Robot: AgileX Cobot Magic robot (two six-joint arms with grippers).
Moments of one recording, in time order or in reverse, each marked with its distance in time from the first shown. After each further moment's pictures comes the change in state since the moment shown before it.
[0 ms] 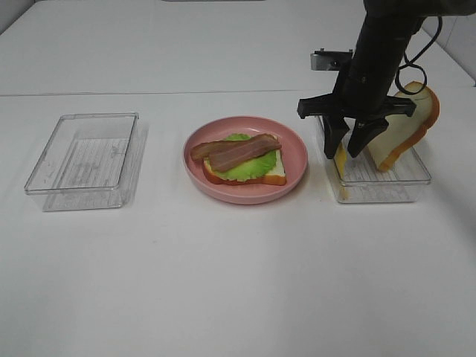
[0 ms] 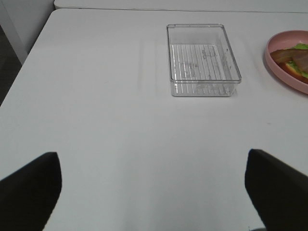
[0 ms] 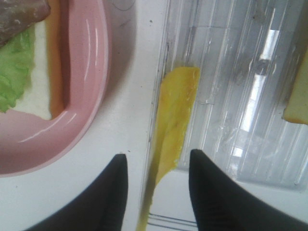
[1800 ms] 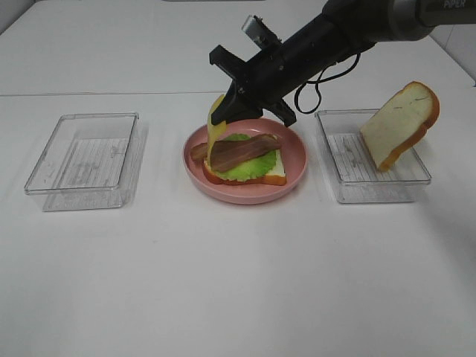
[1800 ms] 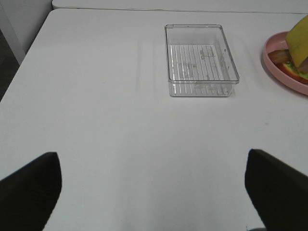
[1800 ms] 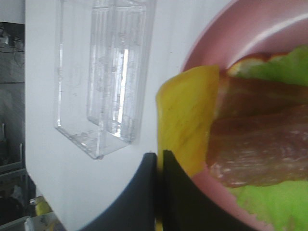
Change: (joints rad) left arm 0.000 0.000 0.000 -0.008 0.000 0.000; right arm 0.086 0.105 -0.057 0.809 -0.231 -0.316
